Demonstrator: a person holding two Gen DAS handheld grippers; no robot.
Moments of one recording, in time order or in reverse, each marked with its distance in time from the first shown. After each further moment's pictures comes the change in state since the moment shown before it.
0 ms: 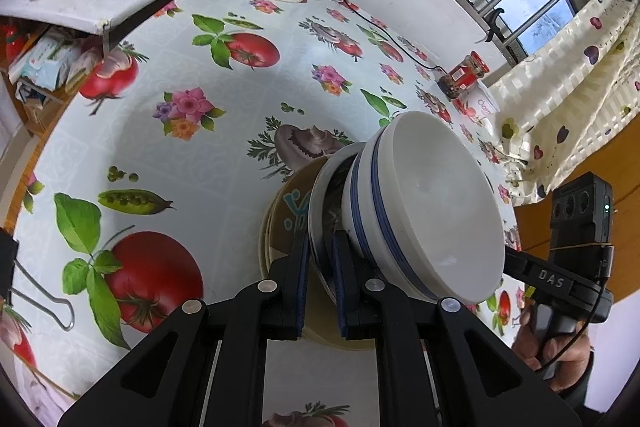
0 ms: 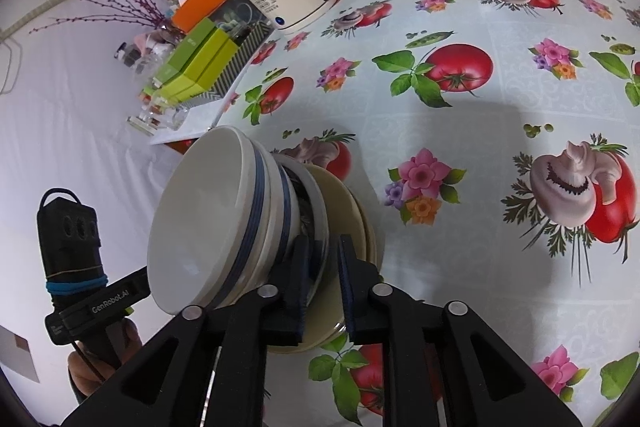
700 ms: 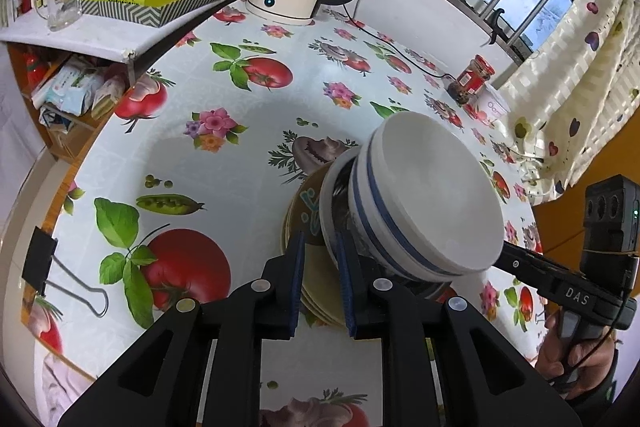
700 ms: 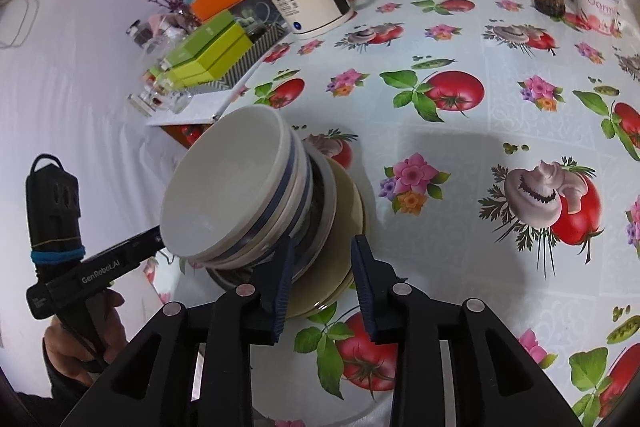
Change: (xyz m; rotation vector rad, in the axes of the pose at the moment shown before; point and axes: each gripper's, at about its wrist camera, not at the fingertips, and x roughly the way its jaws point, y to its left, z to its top) left arm -0.023 -0.011 -0.016 0.056 -0.079 0.095; right arm -0.026 0.019 -0.022 -0.139 -0.037 -0.069
